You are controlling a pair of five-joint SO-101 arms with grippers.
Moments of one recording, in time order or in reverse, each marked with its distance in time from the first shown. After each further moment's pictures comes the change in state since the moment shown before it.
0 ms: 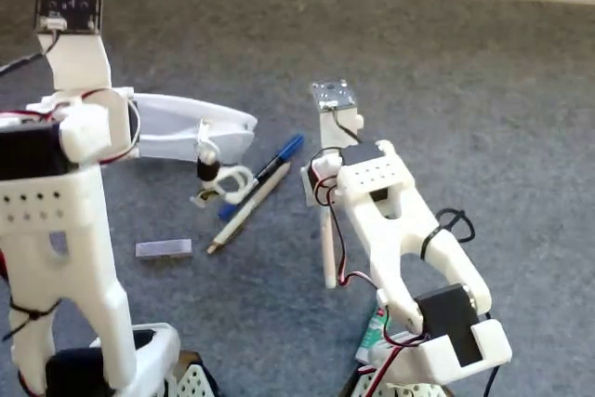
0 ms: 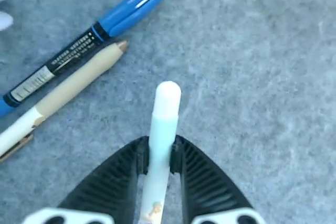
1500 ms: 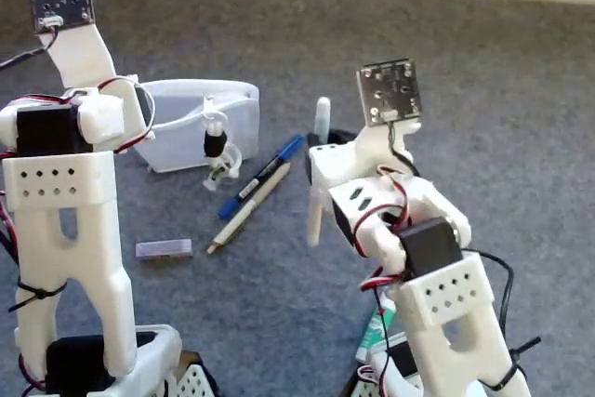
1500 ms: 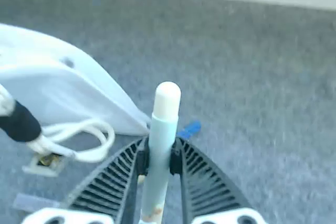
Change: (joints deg) left arm 4.0 6.3 3.4 -3.9 13.8; right arm -3.1 -45.5 4.8 2.4 -3.6
